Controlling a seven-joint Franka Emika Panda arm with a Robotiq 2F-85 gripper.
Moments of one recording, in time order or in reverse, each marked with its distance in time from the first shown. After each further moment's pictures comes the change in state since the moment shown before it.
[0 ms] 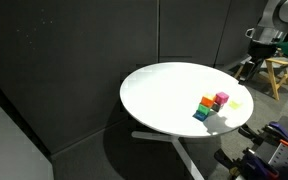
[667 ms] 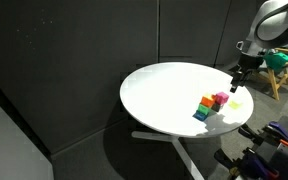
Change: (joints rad) arm 0.012 0.206 -0.008 0.027 0.069 0.163 -0.051
